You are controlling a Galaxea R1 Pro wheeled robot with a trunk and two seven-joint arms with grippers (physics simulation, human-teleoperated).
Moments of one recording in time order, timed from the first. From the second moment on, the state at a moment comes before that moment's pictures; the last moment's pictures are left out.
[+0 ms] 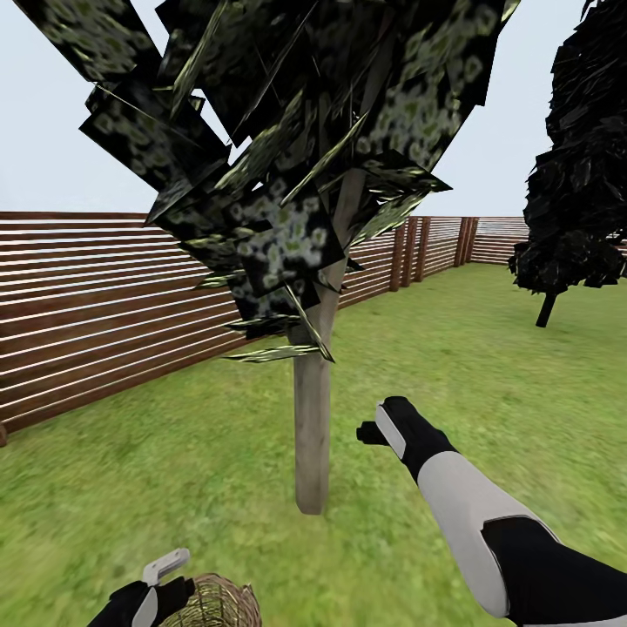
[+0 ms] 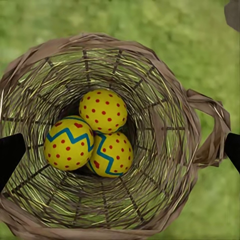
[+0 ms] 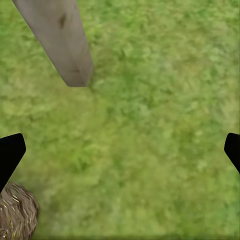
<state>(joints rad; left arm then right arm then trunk) -0.50 0.00 0.80 -0.33 -0.37 0.29 -0.02 -0.97 0.14 0.07 -0.46 -0.20 0.78 -0.29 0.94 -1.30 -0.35</state>
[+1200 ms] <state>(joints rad) -0.50 0.00 0.80 -0.33 -0.37 0.29 -0.02 -0.96 0.13 0.07 -0.46 -0.20 0.78 -0.29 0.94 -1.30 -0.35</state>
